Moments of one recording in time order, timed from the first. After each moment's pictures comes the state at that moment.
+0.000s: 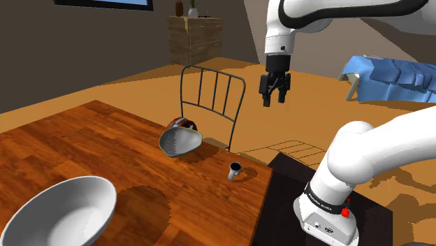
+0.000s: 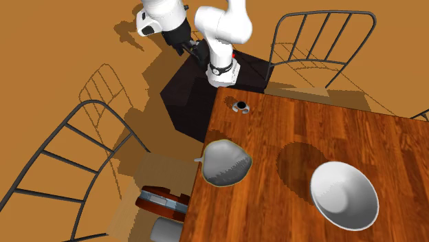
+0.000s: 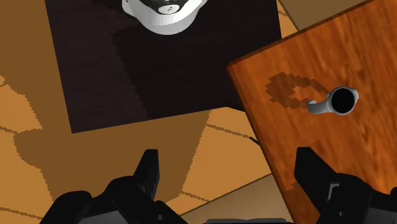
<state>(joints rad) 0.01 -0.74 -0.06 -2.44 0.08 1.45 0.11</state>
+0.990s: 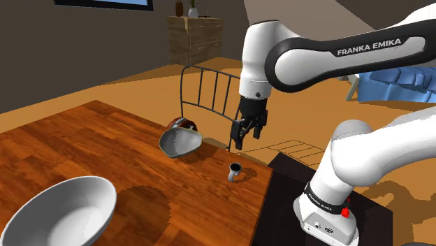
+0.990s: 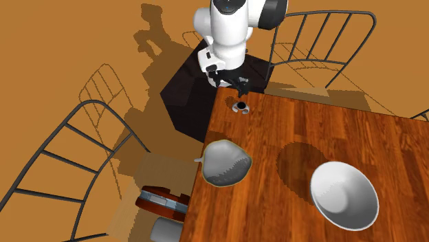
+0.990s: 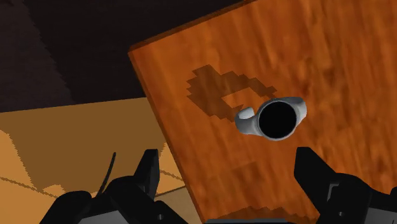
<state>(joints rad) 0.16 -0.79 0.28 -2.69 0.27 1.85 0.36</state>
